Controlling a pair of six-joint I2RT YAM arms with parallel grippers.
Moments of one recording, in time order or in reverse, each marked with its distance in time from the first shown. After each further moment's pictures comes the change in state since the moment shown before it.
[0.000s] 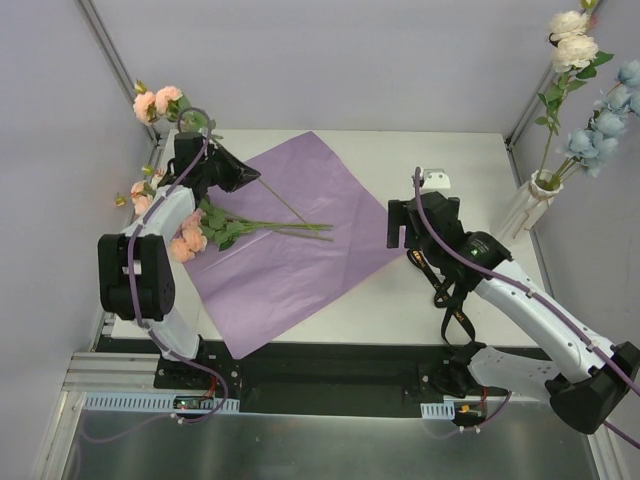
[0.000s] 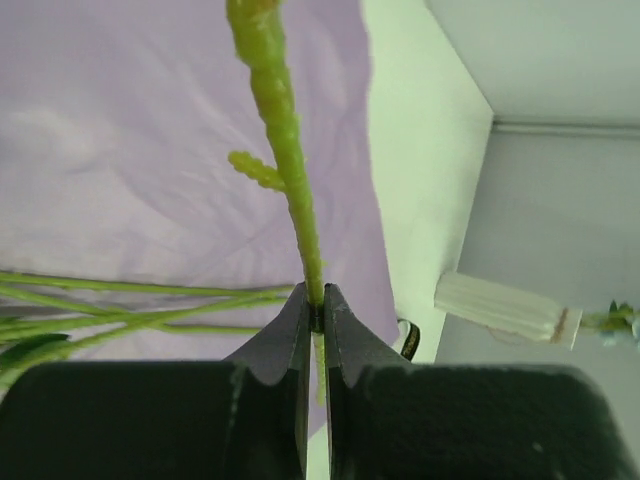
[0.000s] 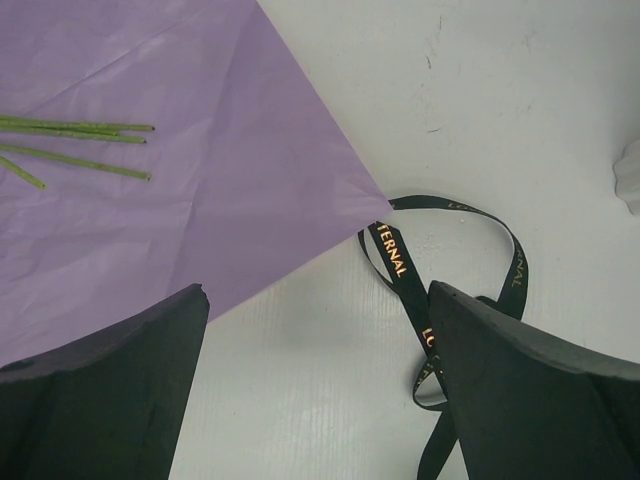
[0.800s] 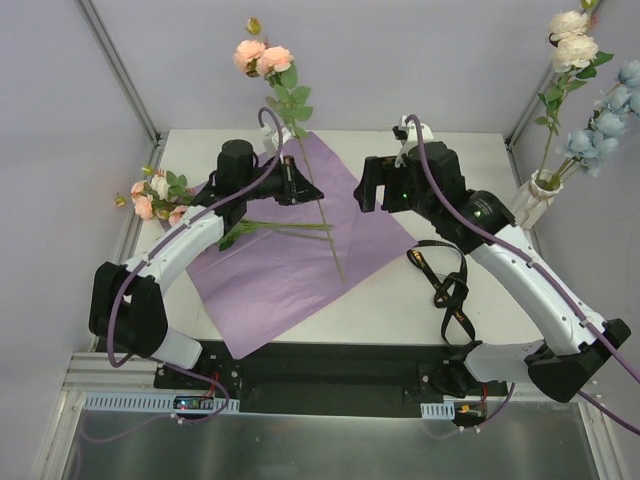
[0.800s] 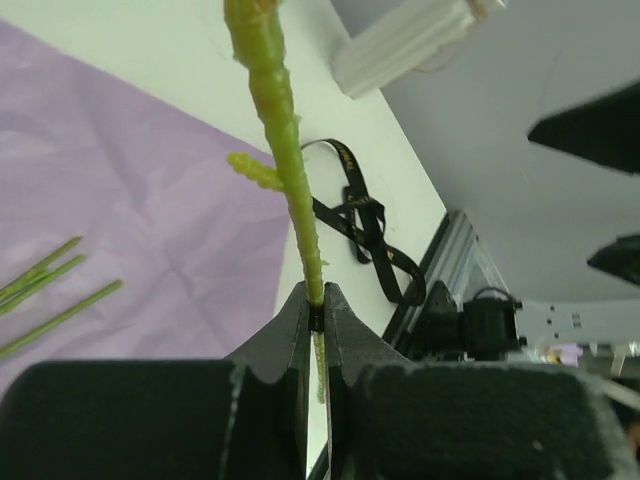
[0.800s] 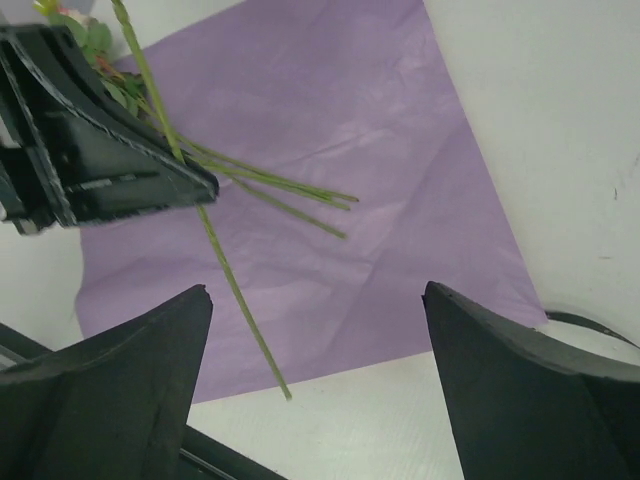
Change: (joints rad) left arm -0.367 -0.249 -0.098 0.145 0.193 0.304; right arm -0.010 0.196 0.386 -0.005 -0.325 -0.021
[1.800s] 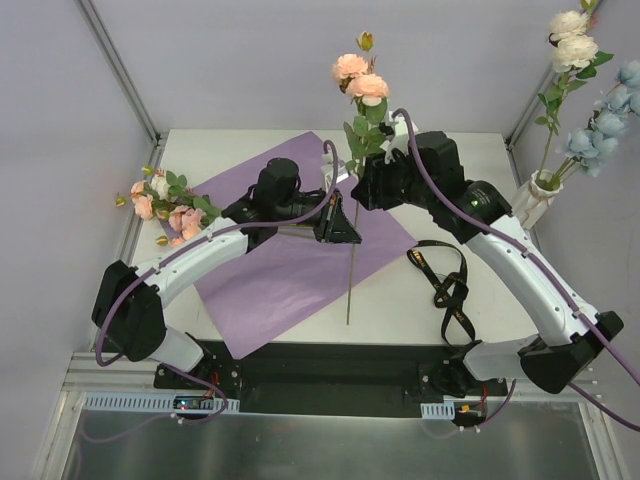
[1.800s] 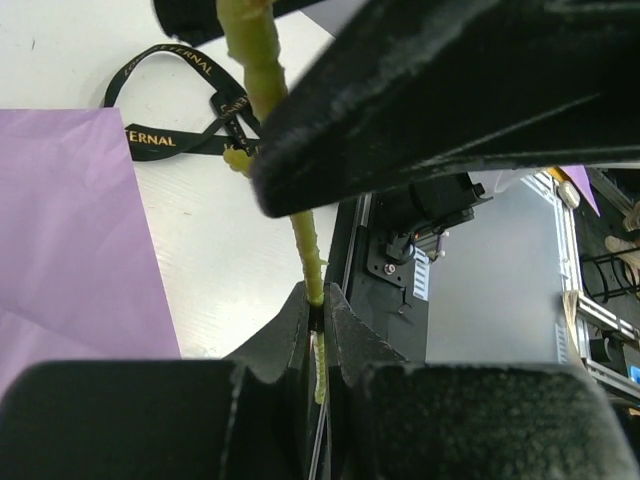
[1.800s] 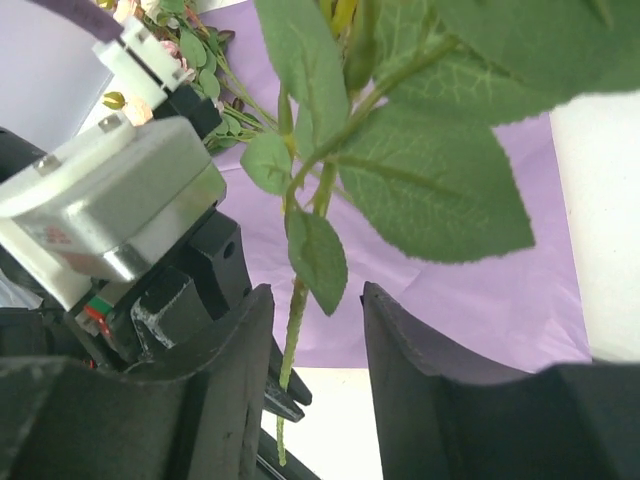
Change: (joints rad) left arm -0.304 -0.007 0.024 -0.044 0.159 0.245; right arm -0.038 0.061 0.088 -0.001 -0.277 -0.087
